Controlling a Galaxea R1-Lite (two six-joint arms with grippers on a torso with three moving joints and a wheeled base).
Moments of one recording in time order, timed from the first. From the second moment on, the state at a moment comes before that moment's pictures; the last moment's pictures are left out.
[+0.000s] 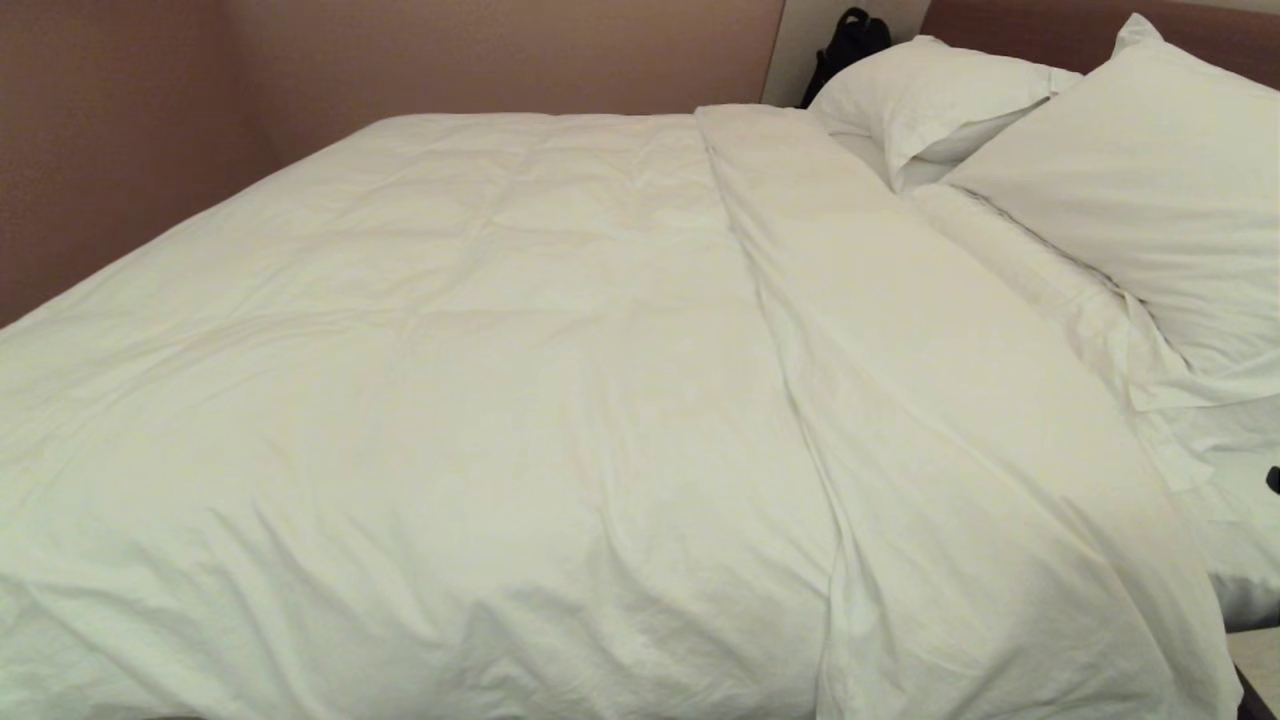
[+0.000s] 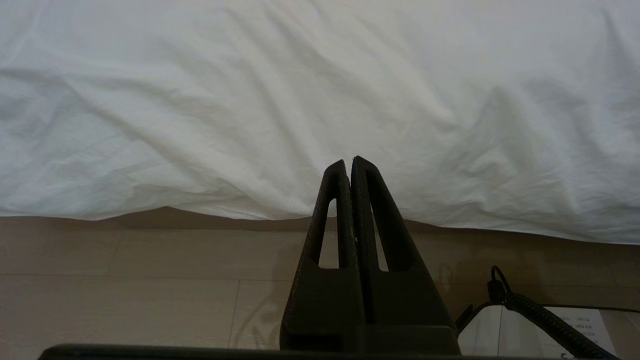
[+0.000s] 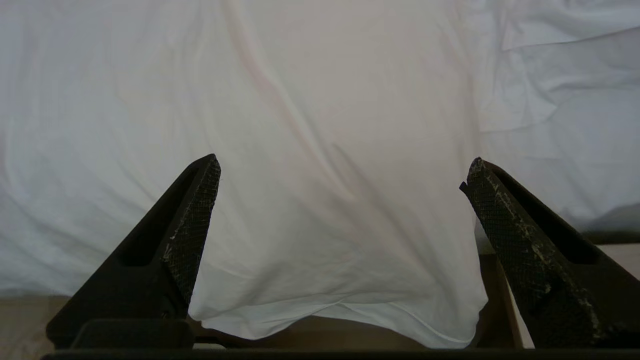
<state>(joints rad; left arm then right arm) 0.01 0.00 -0.06 0.17 0.00 0.00 -0.42 0.81 -0.67 0.11 0.42 -0.03</state>
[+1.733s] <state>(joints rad) 0.01 0.00 -0.06 0.17 0.00 0.00 -0.18 0.44 -0.64 0.53 0.39 0.07</state>
